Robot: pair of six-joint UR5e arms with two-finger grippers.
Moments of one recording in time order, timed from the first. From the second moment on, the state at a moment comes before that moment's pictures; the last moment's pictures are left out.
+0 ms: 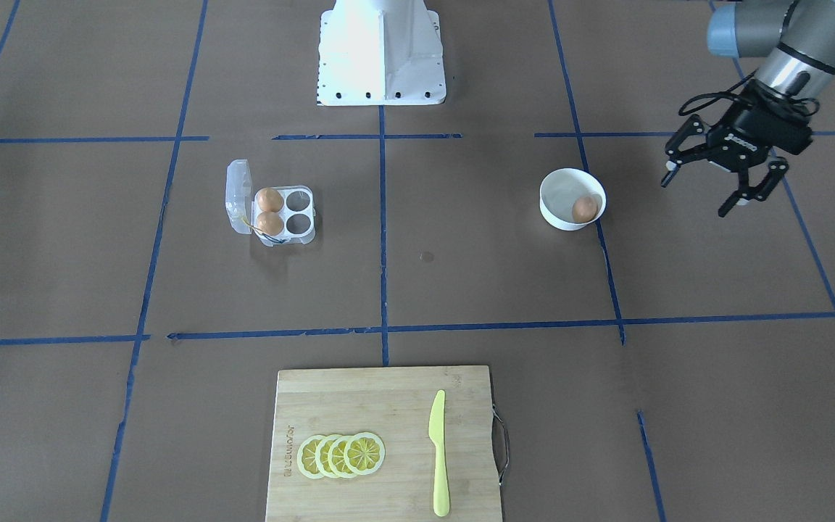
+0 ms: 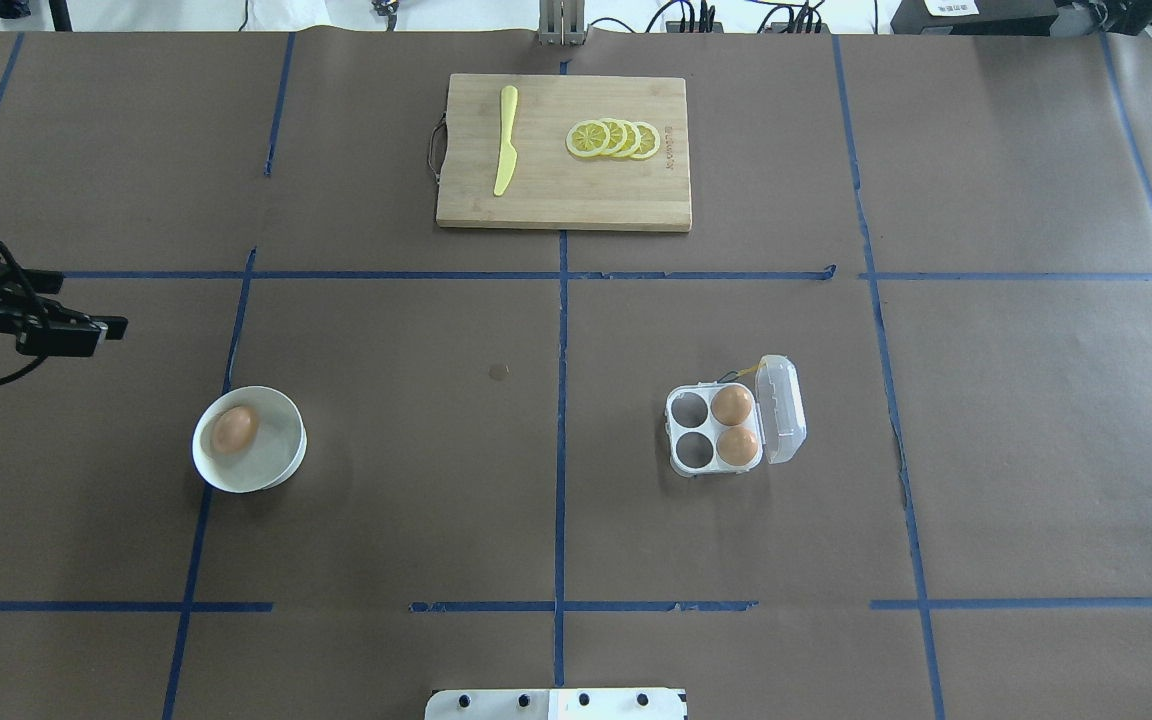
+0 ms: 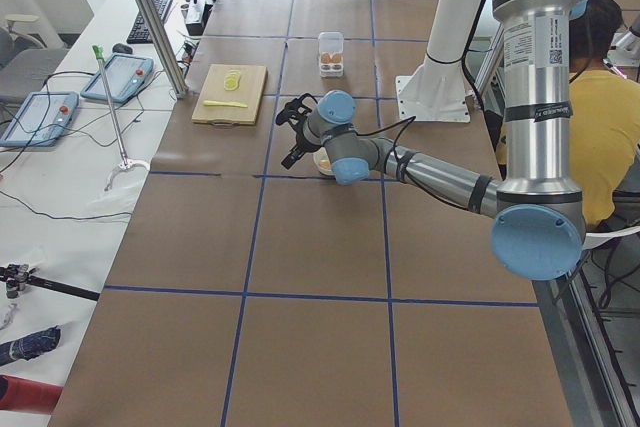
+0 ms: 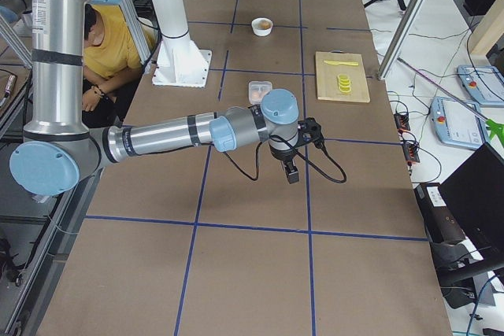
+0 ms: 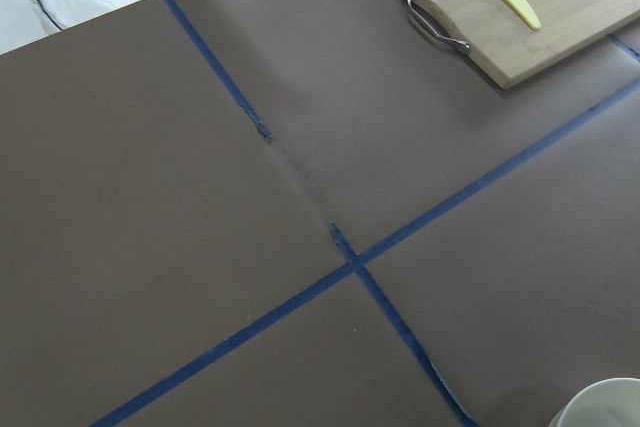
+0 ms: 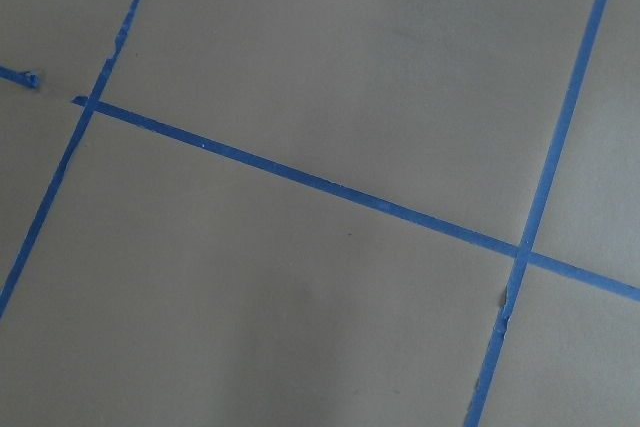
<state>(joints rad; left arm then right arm) -0.86 -1.47 -1.95 -2.43 -1.99 -0.62 1.47 -1.66 1.87 -1.44 2.40 -0.01</state>
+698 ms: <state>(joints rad) -0.58 -1.52 -1.89 -2.43 -1.77 -0.91 1.47 -1.67 1.87 -1.44 2.39 -0.02</state>
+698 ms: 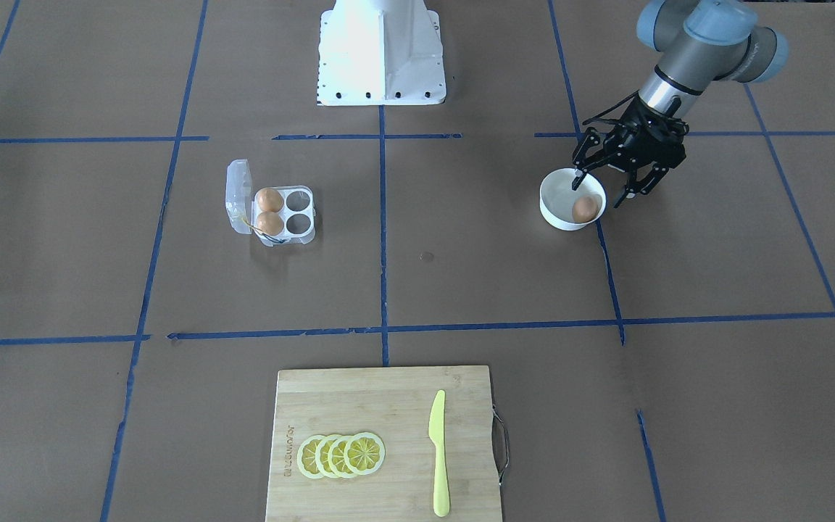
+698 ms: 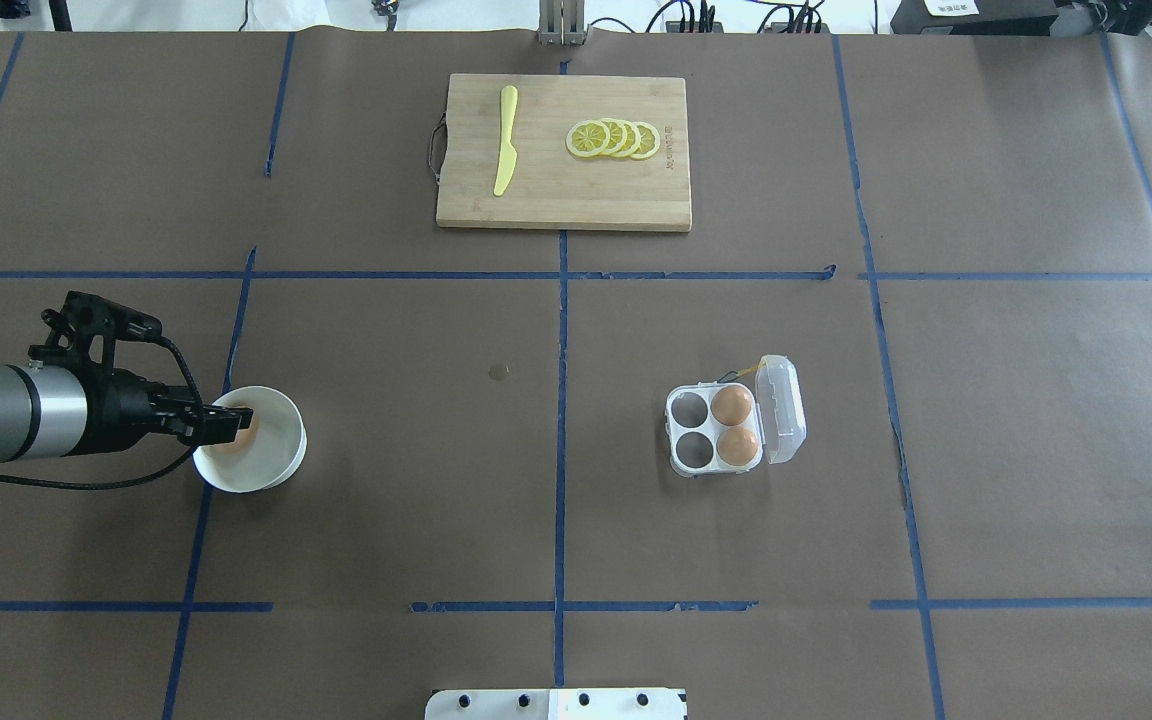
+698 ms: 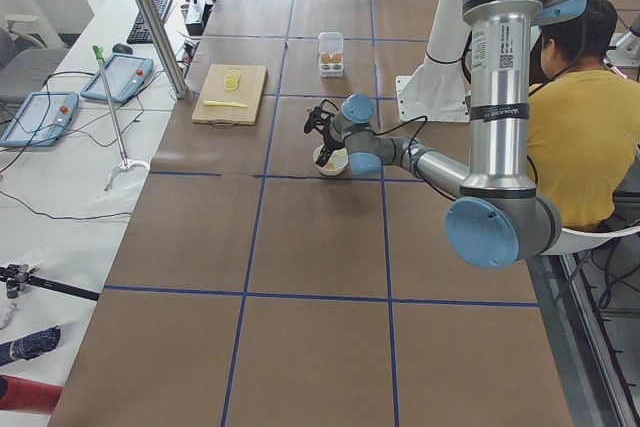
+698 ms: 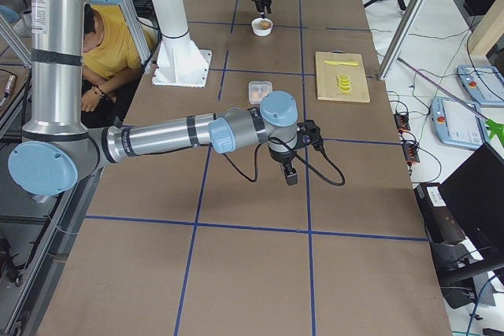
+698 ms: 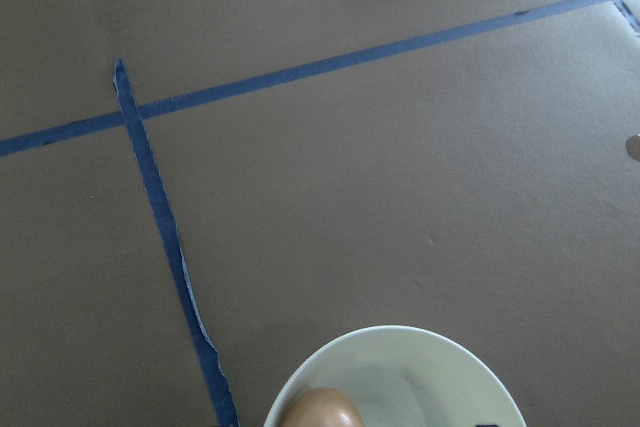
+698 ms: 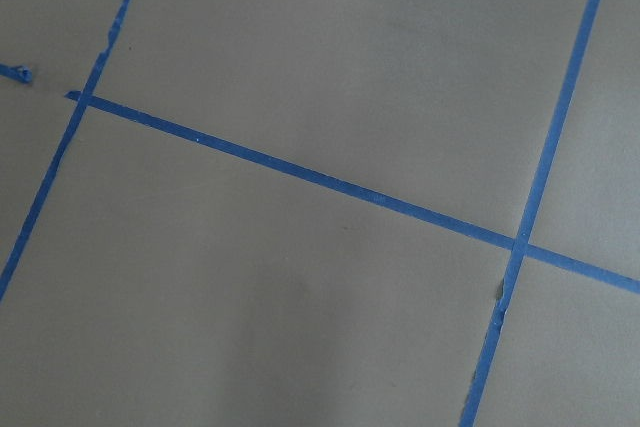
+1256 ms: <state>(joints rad) -0.53 -1.53 -1.87 -2.42 -1.72 -0.92 1.47 -1.67 1.87 -1.44 2.39 -0.02</state>
